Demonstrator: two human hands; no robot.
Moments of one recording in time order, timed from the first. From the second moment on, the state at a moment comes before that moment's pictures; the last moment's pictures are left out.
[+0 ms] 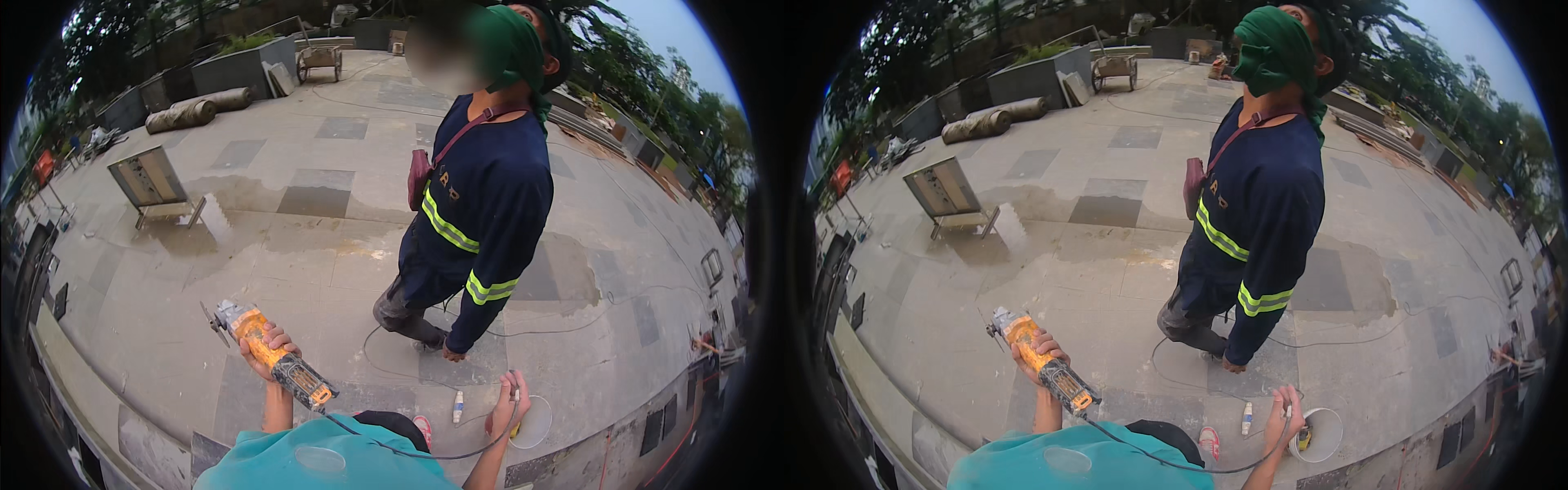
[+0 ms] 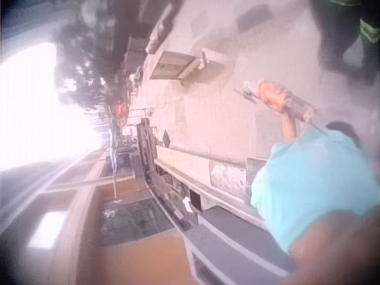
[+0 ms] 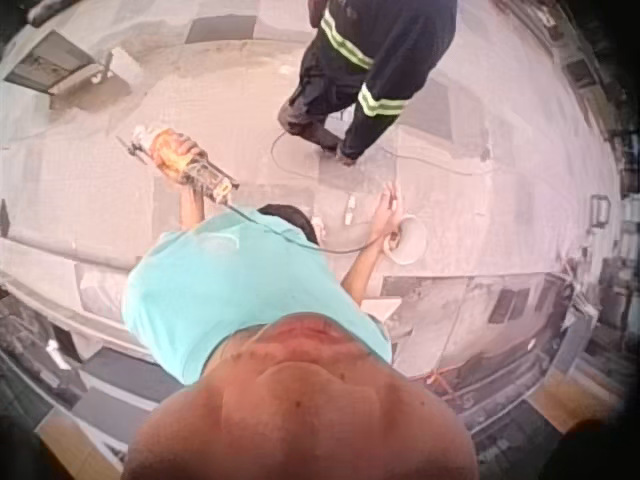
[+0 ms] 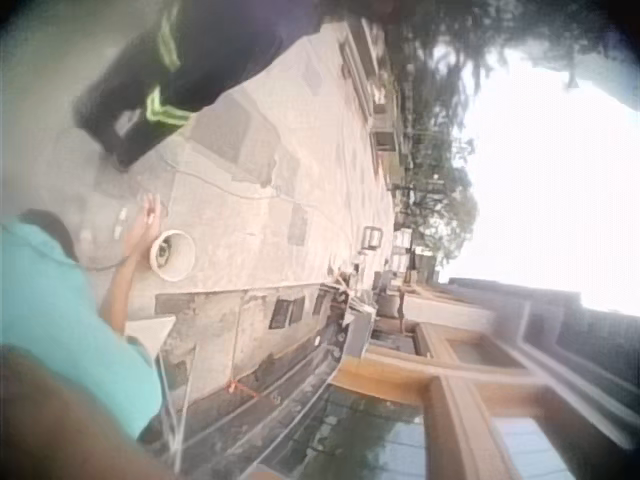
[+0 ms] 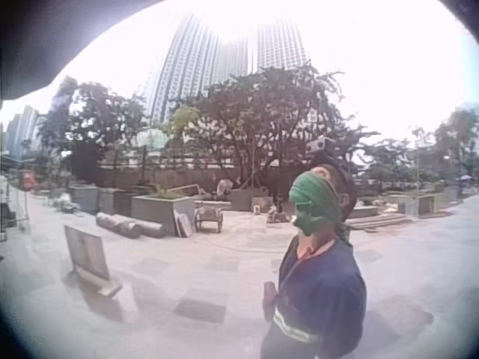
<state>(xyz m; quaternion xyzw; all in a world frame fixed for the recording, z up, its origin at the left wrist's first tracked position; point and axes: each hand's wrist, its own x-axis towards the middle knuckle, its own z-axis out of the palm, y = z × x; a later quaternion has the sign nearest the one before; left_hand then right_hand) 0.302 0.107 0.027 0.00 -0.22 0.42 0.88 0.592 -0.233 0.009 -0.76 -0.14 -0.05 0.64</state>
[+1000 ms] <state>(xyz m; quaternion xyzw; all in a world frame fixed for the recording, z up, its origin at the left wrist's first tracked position) 0.326 -0.283 0.061 0.04 0.16 0.97 0.15 0.684 0.158 -0.127 -0.56 -0.75 0.34 0.00</state>
